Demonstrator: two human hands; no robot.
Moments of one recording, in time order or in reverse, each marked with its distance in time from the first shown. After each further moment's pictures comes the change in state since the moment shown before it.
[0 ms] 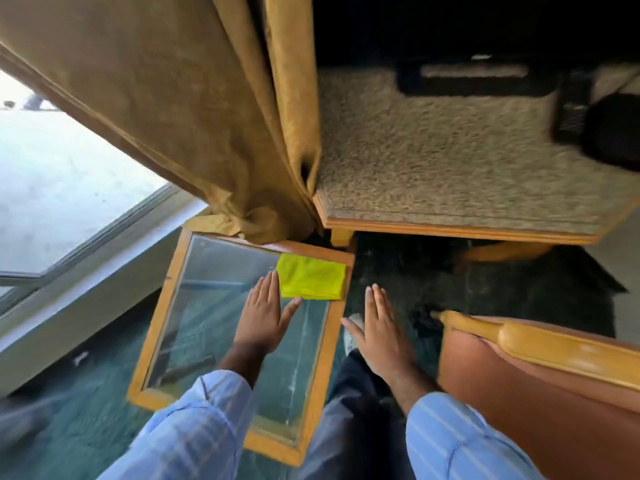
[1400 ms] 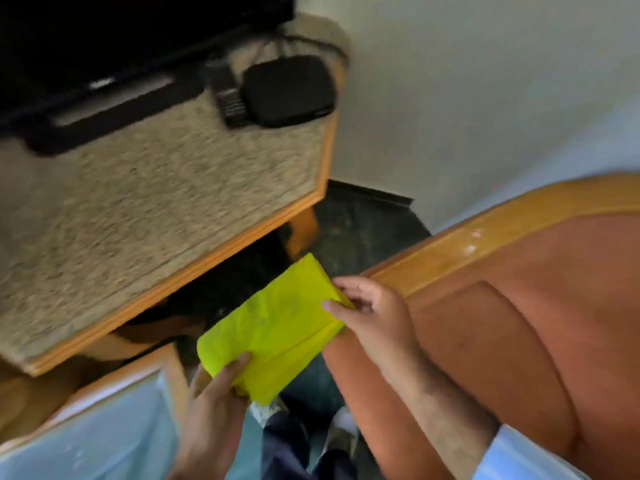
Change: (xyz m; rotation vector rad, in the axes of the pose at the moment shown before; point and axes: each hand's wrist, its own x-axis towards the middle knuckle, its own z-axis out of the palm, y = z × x) left_hand 0.005 0.241 0.088 -1.473 -0.445 -0.151; right_hand -0.089 0.214 -0.098 1.151 0.722 0.396
